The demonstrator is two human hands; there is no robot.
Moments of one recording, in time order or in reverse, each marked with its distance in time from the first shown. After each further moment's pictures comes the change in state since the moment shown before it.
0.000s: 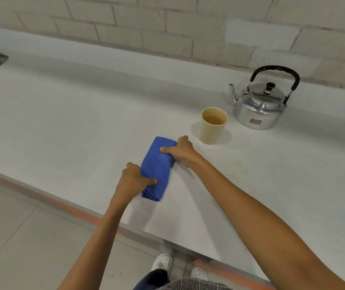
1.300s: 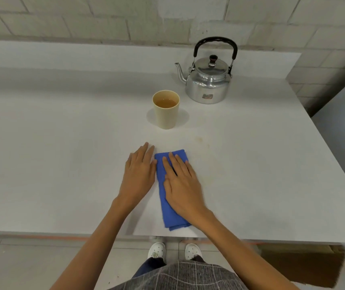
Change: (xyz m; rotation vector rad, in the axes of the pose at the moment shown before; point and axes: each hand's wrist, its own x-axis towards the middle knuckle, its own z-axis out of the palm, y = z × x) left_hand 0.017 0.019 0.084 0.380 0.096 0.853; right_hand -0.103 0.130 0.012 -0.637 0.417 -0.388
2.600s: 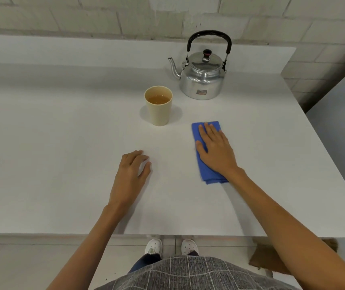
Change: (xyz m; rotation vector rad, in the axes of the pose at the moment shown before) left_hand -0.014 -0.001 0.003 -0.186 0.151 -0.006; right_hand 0.052 0.122 -0.041 -0.067 -0.006 0.181
